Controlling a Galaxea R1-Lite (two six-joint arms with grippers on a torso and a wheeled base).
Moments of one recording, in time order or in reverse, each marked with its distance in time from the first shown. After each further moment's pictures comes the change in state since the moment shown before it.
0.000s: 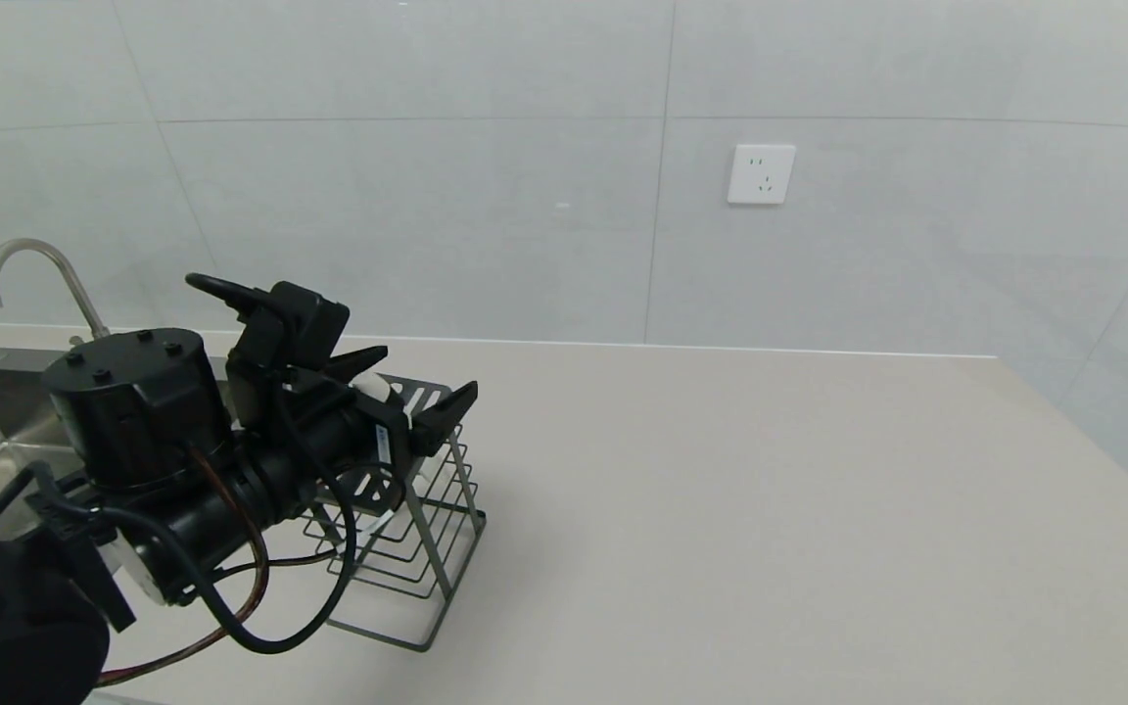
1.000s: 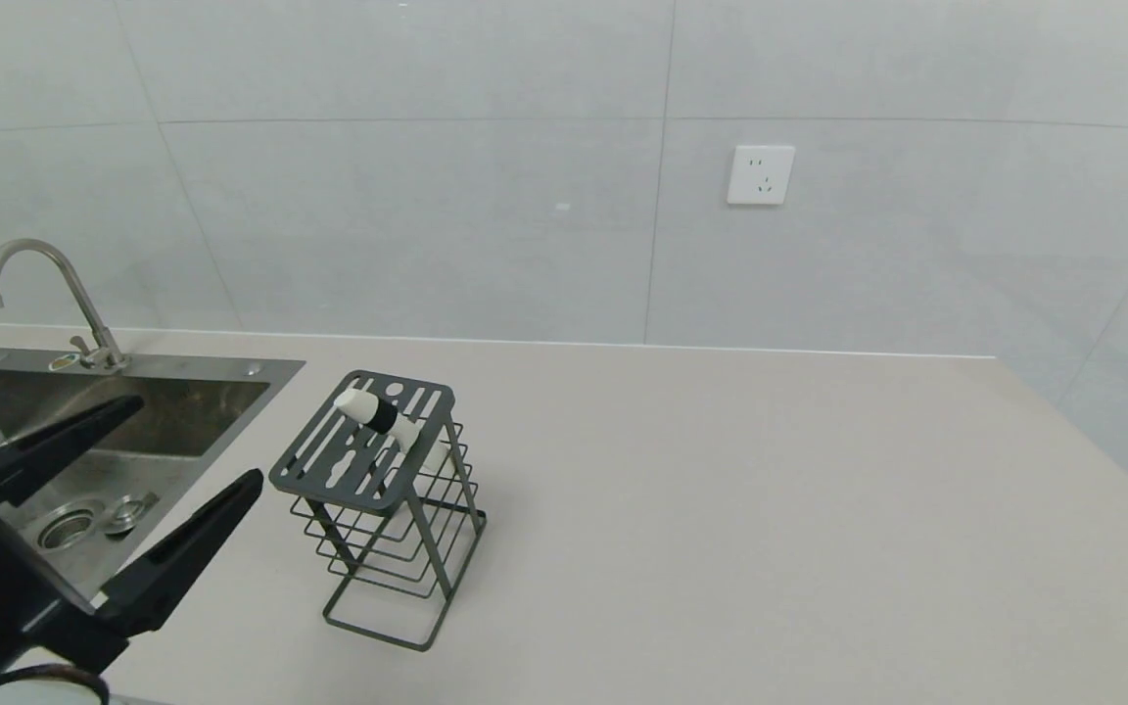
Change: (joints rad) left arm 0.143 -0.644 0.391 0.035 -0.109 0.095; right arm 0.000 0.000 0.000 0.000 0.000 -0.003
